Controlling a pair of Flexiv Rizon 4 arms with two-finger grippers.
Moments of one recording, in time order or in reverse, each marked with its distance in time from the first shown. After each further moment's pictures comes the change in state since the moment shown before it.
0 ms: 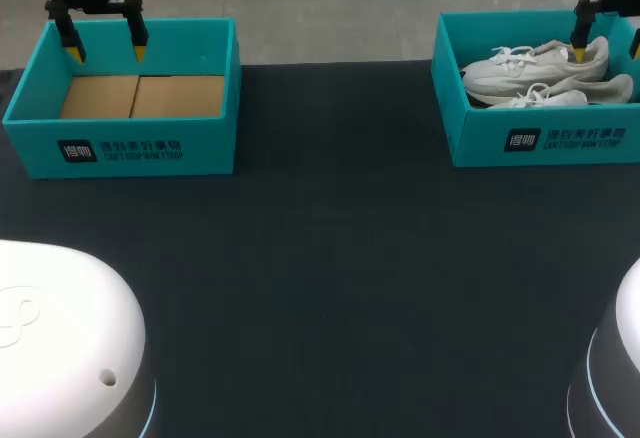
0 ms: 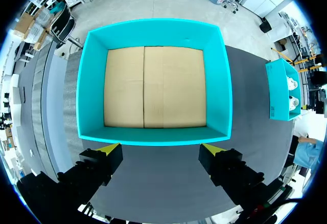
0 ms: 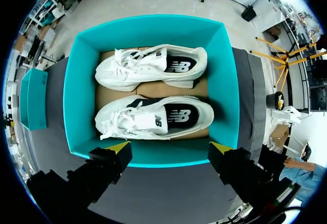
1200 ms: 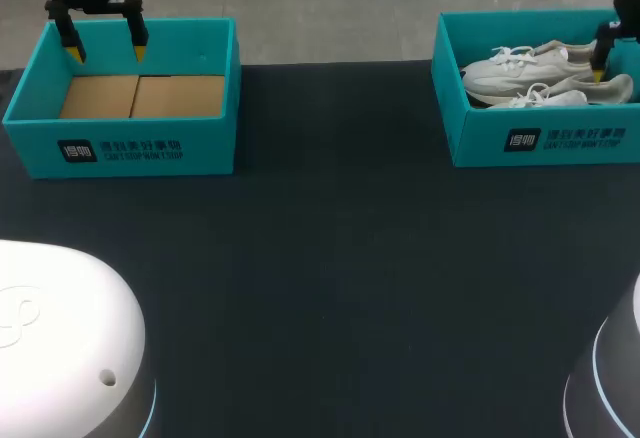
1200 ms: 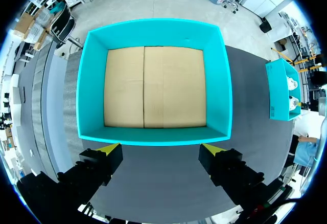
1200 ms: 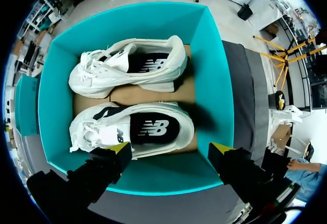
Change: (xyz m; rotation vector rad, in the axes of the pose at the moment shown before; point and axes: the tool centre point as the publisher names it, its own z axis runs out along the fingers) left arm 0.000 0.000 0.000 0.000 0.000 0.000; right arm -0.051 0.014 0.063 -0.028 -0.007 0.028
